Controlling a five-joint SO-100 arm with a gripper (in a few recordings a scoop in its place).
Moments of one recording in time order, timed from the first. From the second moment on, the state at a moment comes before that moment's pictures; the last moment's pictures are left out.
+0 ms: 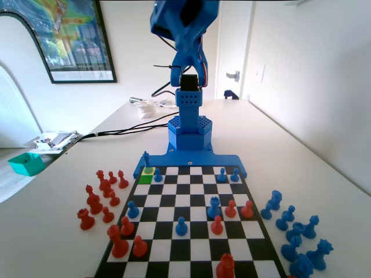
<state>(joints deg) 6.9 140.4 104.6 95.4 -124.9</state>
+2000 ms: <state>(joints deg) 32.3 101.2 131.6 51.9 -125.2</state>
